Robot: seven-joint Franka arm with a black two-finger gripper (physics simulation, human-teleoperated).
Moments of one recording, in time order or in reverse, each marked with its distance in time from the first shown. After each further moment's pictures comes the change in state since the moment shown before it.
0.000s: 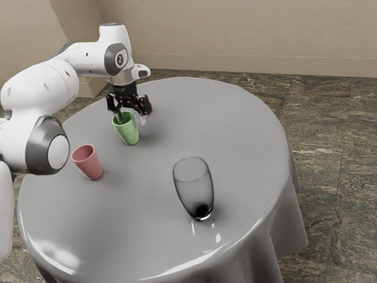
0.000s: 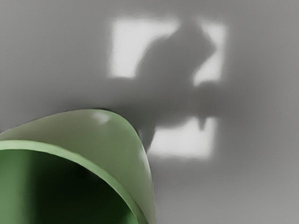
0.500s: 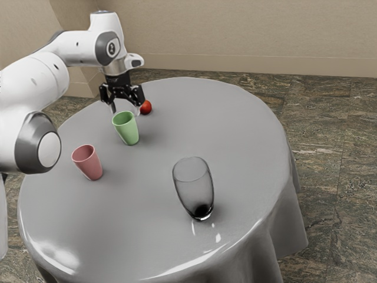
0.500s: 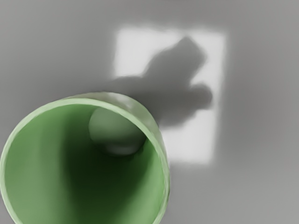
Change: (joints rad) arm 0.000 -0.073 0.005 -0.015 0.011 -0.030 0.000
